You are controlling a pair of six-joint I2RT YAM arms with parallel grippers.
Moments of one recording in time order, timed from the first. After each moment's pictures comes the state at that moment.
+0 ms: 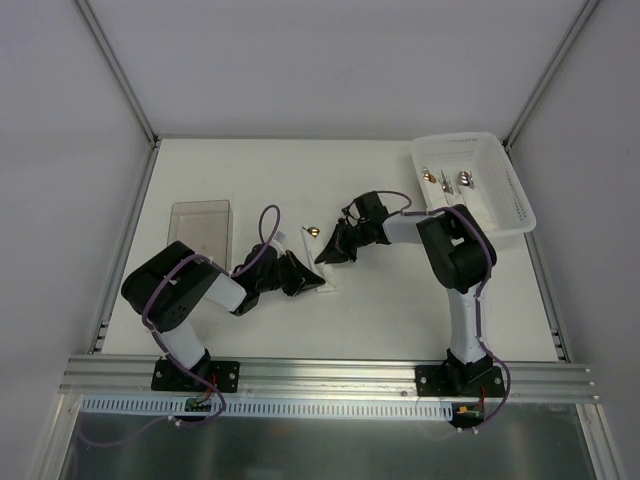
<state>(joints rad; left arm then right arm) -0.63 1.70 0.38 0.82 0.34 -1.26 0.52 2.11 1.19 -0.09 -0.81 0.96</state>
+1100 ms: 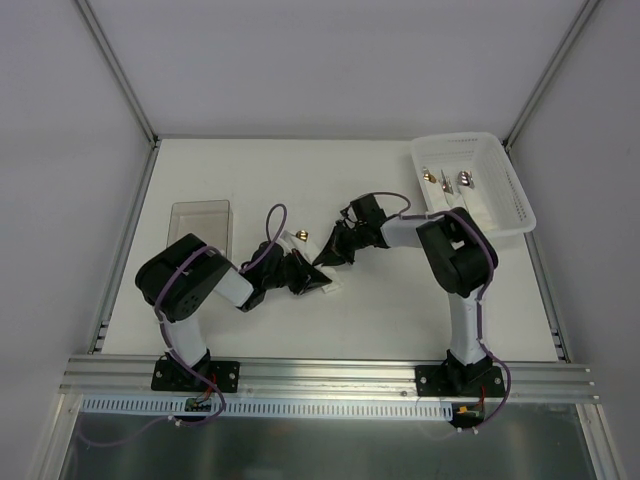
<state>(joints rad) -0.64 1.80 0.44 0.84 0.37 -1.30 0.56 2.07 1.15 -0.05 -0.75 1.01</state>
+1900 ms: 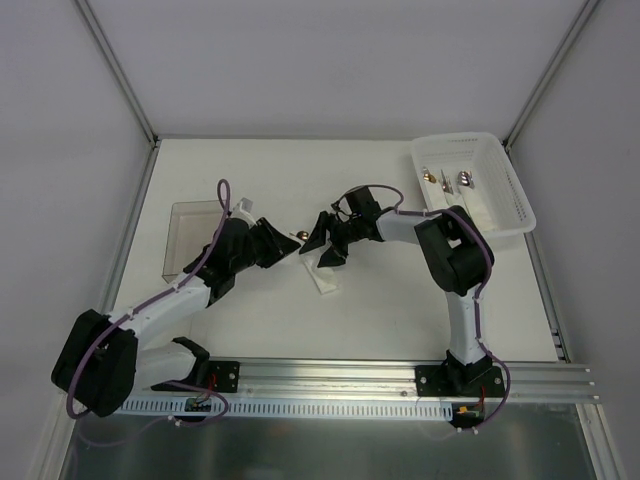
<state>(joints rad) -0.51 1.14 0.52 0.17 0.17 -1.03 0.57 2.10 1.25 -0.11 -0.84 0.99</state>
